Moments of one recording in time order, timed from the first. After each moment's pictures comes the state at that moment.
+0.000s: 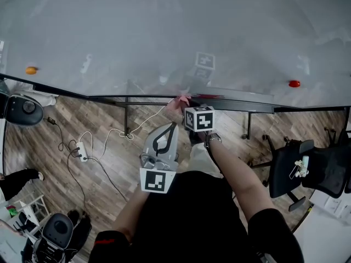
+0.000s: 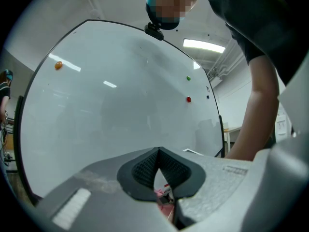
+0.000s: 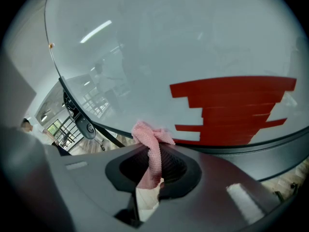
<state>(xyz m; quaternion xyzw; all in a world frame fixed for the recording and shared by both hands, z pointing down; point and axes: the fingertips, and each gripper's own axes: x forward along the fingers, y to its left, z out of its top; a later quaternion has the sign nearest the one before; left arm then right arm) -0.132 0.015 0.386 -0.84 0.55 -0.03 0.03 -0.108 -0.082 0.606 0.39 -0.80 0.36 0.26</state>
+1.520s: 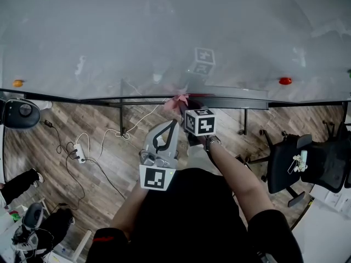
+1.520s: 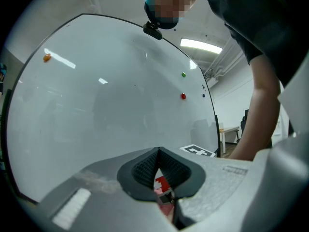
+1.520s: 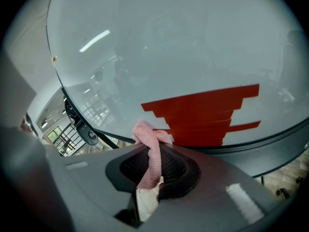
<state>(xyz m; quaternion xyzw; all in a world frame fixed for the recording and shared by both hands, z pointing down) -0.097 -0.003 0.393 -0.85 0.52 -0.03 0.03 -0.076 -0.086 0.592 0.40 -0.81 0.37 0.22</state>
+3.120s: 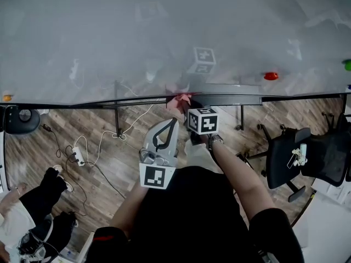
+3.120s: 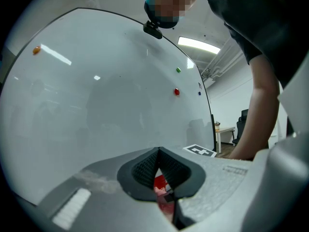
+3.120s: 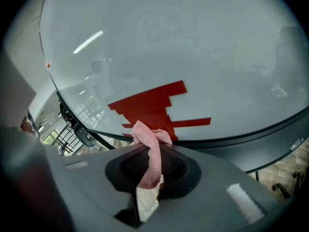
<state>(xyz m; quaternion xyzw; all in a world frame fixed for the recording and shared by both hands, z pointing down) -0.045 -0.016 0.402 -0.86 0.50 -0.04 0.02 -0.008 -0.093 0.606 0.42 -0.79 0.38 0.22</state>
